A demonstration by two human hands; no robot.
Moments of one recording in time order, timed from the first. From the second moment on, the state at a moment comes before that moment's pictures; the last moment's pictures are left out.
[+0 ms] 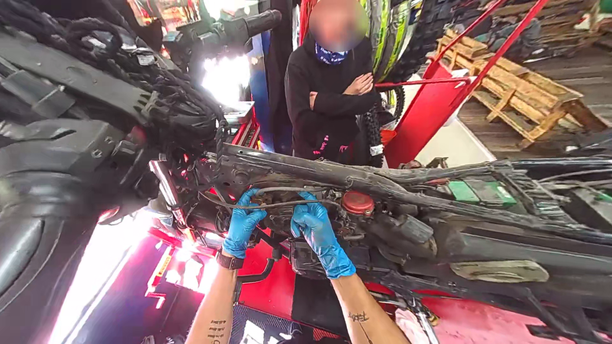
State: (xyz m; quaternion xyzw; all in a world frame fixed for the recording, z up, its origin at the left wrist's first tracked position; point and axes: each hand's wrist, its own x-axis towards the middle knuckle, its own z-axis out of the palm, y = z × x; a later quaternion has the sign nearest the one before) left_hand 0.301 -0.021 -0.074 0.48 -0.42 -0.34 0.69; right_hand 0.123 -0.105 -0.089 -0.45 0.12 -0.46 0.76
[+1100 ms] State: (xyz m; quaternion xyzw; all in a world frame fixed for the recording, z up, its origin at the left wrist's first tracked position) left_hand 0.270 -0.007 -0.046 0.58 -0.36 -0.24 0.69; right_hand 0.110 -0.121 -0.090 -0.47 0.02 -0.34 0.81
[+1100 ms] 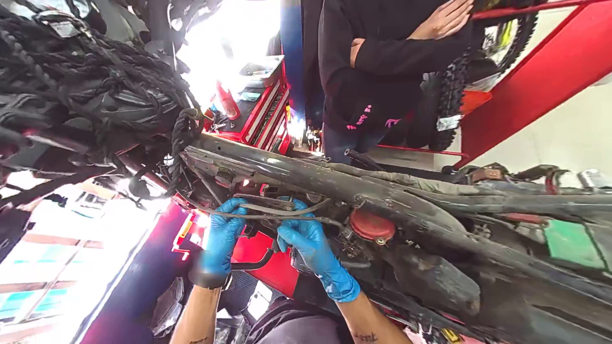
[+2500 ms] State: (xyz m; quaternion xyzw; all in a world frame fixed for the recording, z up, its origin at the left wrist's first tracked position) left_hand 0.303 0.118 -0.135 0.66 -0.39 -0.27 0.57; right_hand 0.130 0.020 -0.144 -0.55 0.28 -0.48 0.62
